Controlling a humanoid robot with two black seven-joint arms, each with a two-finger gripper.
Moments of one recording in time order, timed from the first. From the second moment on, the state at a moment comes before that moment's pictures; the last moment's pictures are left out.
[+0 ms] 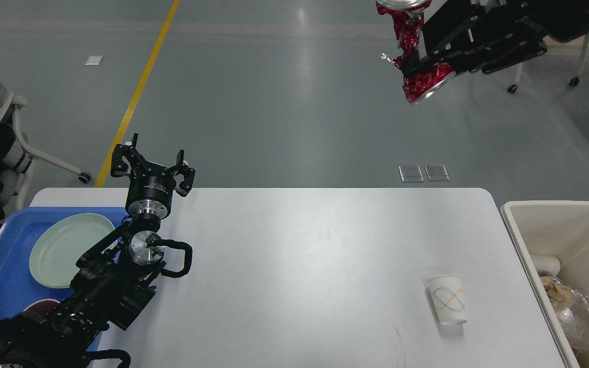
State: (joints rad) left arm -0.71 -0.01 -1.04 -0.38 -0.06 -0.34 -0.49; right arm 2.44 -0.71 -0.80 1.30 -0.35 0.96 0.07
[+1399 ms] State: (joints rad) left arm -0.71 -0.01 -1.04 -0.38 -0.06 -0.34 -0.49; right arm 1.38 -0.59 -1.26 0.52 -0.55 0.54 0.06
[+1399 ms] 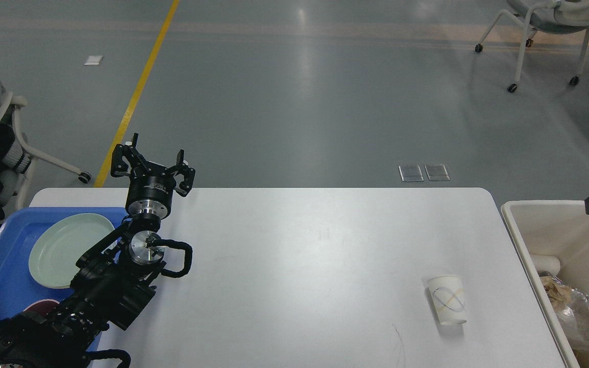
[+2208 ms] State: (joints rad) left arm -0.71 -0.01 -1.04 -0.38 -0.06 -0.34 -0.49; right arm 2.24 -0.58 -1.24 1.43 -0.34 0.83 0.06
